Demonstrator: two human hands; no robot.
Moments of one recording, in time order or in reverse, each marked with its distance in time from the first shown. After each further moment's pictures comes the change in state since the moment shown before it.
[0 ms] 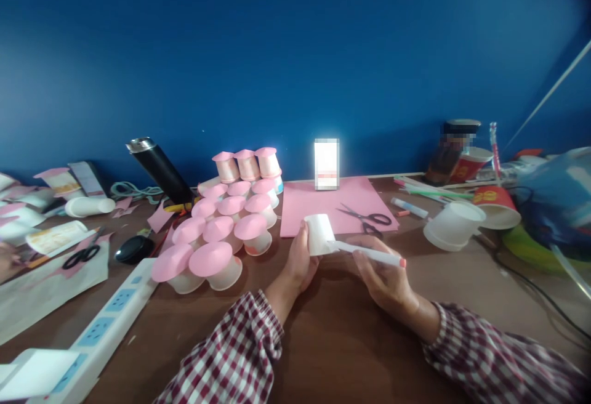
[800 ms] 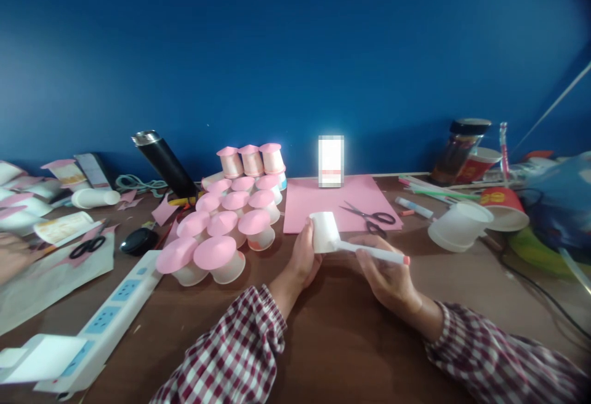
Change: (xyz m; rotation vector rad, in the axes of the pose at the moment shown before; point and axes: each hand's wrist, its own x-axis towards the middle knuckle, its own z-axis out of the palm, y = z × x) left_hand -0.001 -0.001 -0.001 0.006 -0.037 0.020; right_hand -0.002 0.001 0.002 0.004 -0.030 0.041
